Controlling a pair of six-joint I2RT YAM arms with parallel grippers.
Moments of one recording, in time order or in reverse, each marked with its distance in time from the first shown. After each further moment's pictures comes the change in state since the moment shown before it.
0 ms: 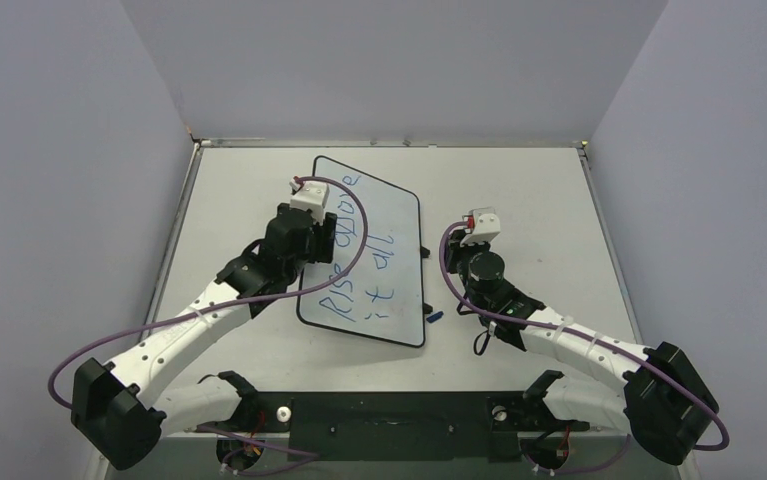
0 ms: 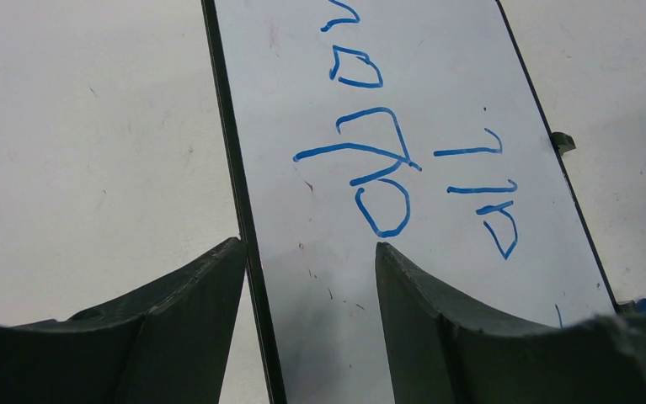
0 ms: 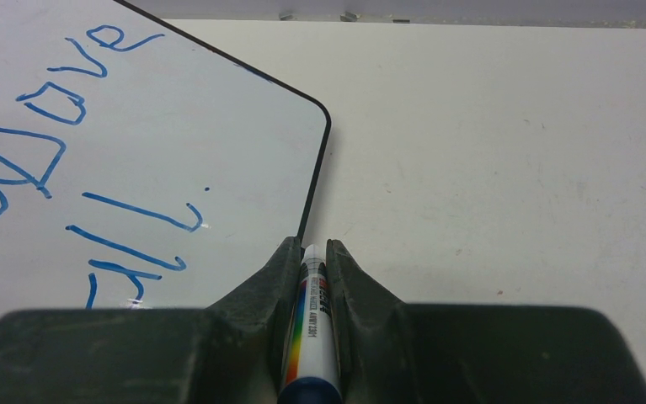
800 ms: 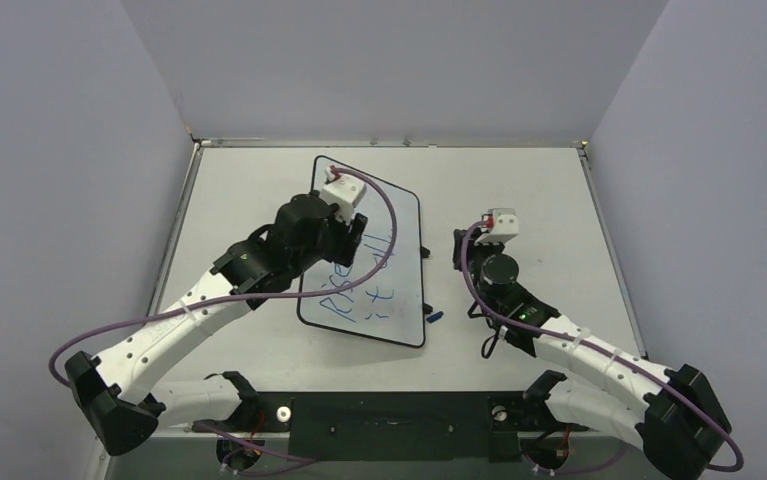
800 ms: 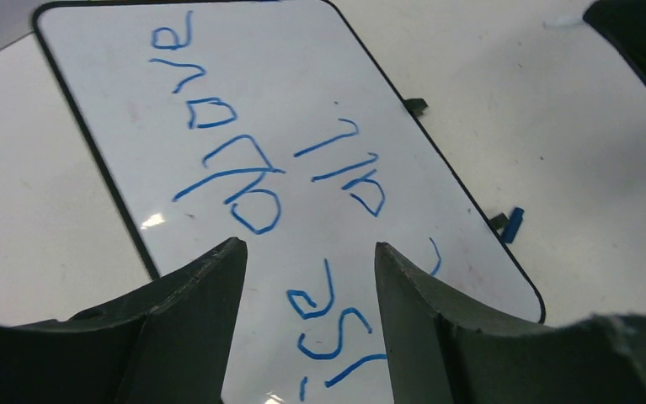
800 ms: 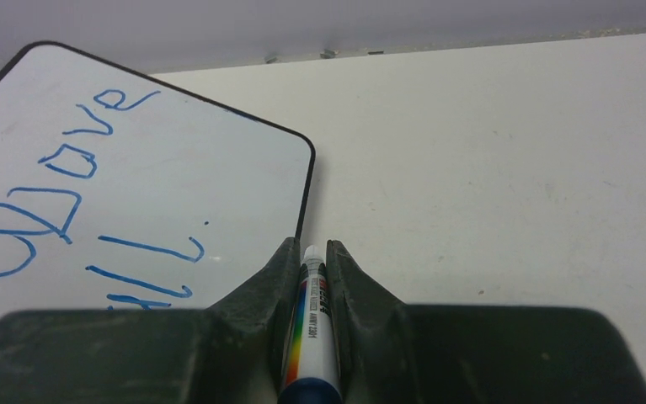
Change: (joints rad) left arm -0.113 0.027 0.291 -0.251 0.125 0.090; right arm -0.007 -0.081 0.000 -0.044 0.040 0.040
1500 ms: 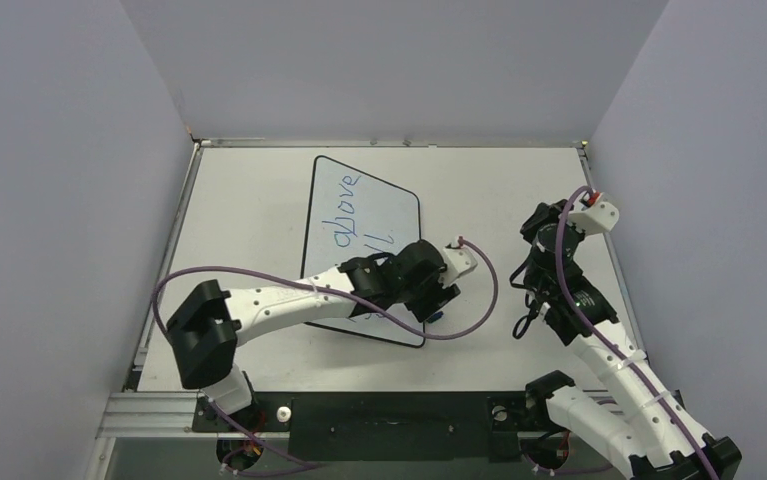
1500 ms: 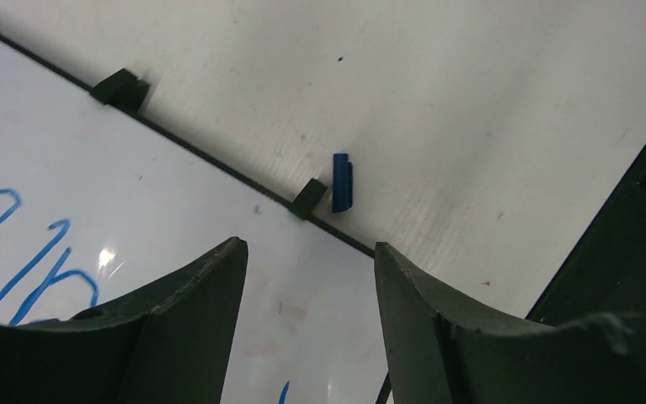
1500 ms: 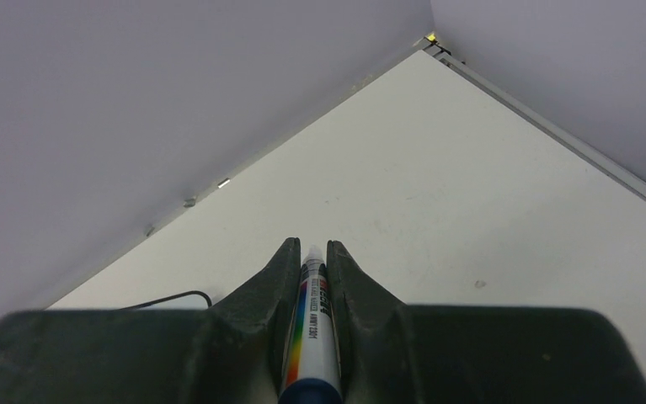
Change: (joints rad) left arm -0.355 0.471 0.063 0.129 0.153 0.080; right arm -0.280 -0.217 0.264 -0.494 0.267 0.290
